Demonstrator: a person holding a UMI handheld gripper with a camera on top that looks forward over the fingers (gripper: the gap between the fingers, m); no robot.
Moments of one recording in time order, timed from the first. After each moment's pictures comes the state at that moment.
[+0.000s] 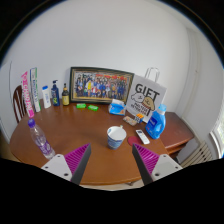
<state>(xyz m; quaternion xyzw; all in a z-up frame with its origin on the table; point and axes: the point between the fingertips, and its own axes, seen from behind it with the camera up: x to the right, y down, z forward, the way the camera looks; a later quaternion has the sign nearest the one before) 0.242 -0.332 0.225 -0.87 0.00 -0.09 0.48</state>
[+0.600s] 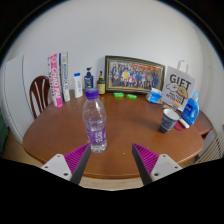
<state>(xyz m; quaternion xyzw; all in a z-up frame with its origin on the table) 0.010 -0.352 0.115 -0.88 -0.04 -0.01 0.47</state>
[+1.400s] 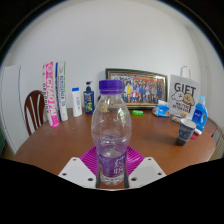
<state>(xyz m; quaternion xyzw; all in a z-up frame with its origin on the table) -0.042 -0.236 0.090 -0.82 0.00 0.00 0.57</state>
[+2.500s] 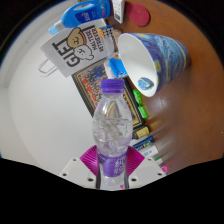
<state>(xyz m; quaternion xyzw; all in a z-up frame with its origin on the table) 0.146 -0.105 0.218 -0.45 0.53 0.67 0.28</state>
